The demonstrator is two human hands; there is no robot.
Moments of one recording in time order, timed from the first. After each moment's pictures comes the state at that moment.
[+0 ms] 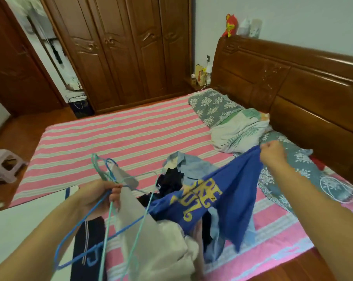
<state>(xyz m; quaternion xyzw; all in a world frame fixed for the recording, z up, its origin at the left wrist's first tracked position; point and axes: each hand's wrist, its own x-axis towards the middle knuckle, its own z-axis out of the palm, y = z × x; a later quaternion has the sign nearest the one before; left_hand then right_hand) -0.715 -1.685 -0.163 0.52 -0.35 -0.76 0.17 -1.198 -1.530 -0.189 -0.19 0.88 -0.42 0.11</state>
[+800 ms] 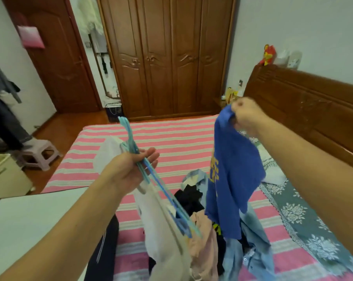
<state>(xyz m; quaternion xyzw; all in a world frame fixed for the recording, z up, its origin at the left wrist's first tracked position) -0.760 -1.659 -0.057 0.40 -0.28 -0.76 0.44 -1.087 -1.673 0.000 -0.42 0.73 -0.49 0.22</state>
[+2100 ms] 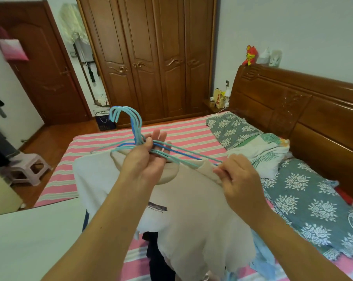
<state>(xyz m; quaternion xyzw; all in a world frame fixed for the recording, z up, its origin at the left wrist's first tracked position) -0.814 -1.623 -0.020 0.29 -0.12 -0.79 0.53 -1.000 -1.512 -0.106 -0.62 0.60 -0.48 -0.16</state>
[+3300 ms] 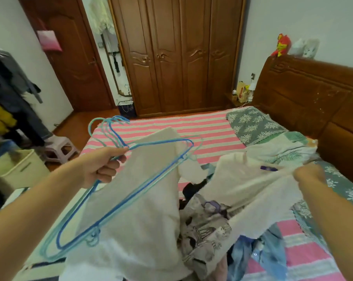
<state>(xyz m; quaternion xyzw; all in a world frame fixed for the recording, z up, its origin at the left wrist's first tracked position) -0.658 -1.676 -0.052 0.57 -0.50 -0.63 0.19 -1.239 -1.579 -0.208 -0.16 0.94 -0.27 0.15</state>
